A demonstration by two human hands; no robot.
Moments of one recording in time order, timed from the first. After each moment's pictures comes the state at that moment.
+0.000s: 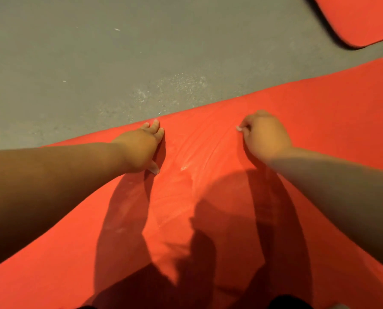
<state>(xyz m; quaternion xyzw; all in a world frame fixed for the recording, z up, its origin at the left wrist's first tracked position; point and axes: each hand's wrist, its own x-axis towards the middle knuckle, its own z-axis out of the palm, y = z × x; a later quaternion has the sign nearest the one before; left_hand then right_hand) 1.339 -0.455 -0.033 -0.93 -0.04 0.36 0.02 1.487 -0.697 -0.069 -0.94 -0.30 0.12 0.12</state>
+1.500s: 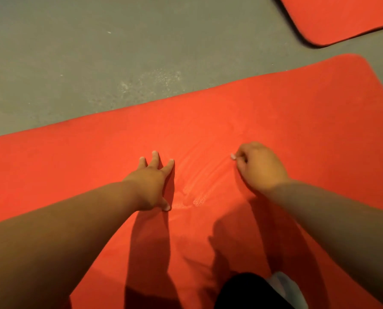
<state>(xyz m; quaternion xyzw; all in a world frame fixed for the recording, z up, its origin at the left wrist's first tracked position) 1.283 -0.608 -0.032 -0.89 -0.15 0.42 -0.07 1.440 -0.821 -0.075 -0.91 -0.34 0.14 0.17</state>
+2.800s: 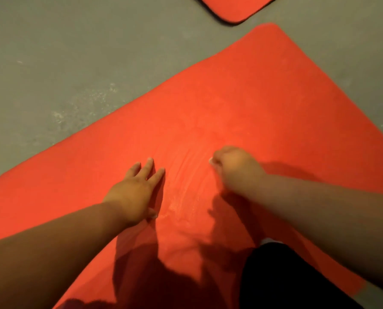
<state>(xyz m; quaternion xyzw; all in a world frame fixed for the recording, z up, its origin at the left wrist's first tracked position) 1.313 -0.625 -0.038 -0.92 0.05 0.38 0.02 1.409 -0.863 -0.070 -0.93 -0.28 0.16 0.15</state>
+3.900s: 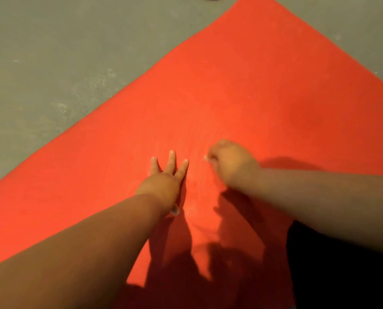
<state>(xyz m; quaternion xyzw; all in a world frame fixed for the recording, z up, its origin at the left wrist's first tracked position) 1.277 -0.669 -0.029 -0.88 0.08 0.46 0.06 1.327 -0.843 -0.070 -0.95 -0.23 0.15 0.16</state>
